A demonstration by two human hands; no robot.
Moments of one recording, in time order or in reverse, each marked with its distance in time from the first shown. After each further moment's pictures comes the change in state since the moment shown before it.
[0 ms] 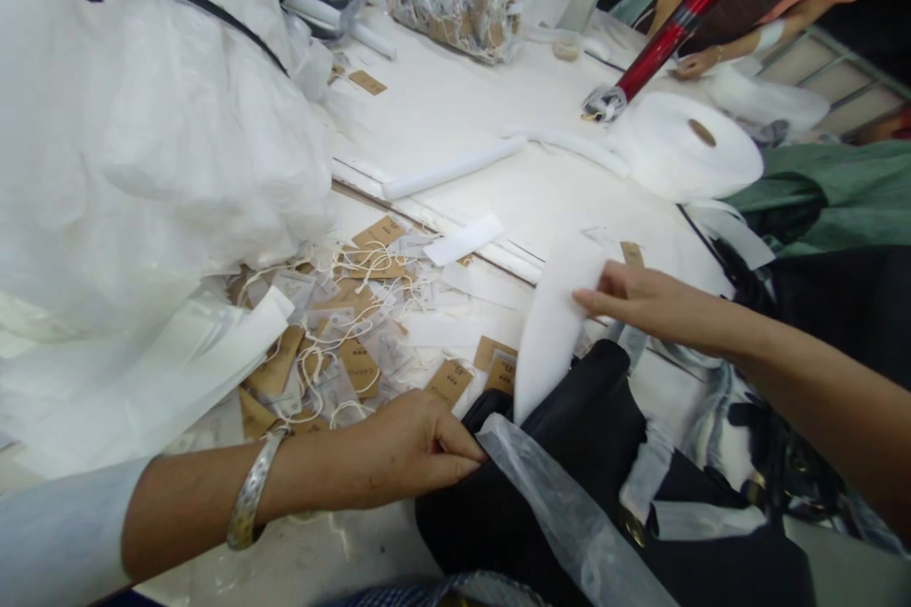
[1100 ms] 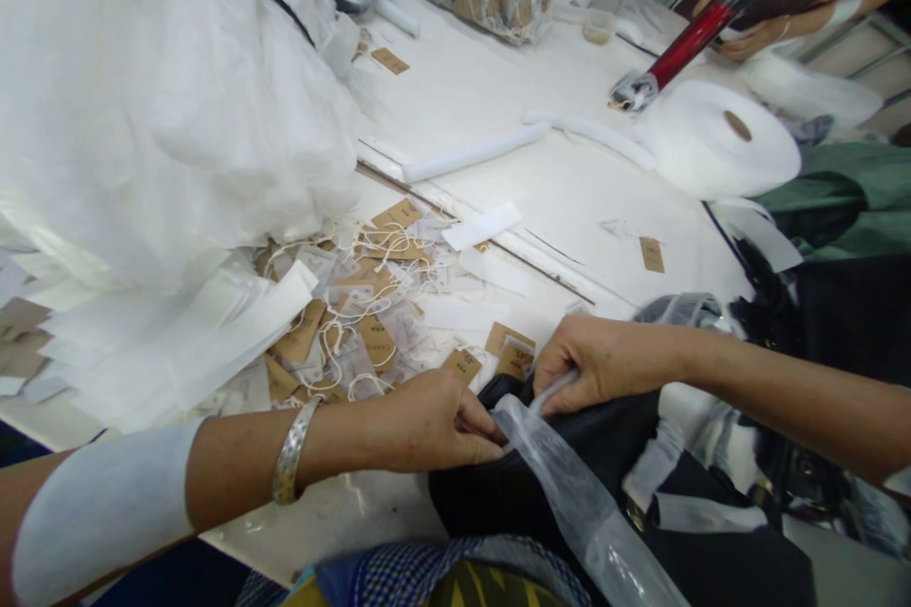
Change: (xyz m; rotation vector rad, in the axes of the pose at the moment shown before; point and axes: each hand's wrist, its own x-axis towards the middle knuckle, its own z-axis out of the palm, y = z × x) left_hand 0.007 0.002 0.010 0.056 0.118 -0.137; right_hand 0.009 -0.044 0.046 0.147 -0.792 -0.237
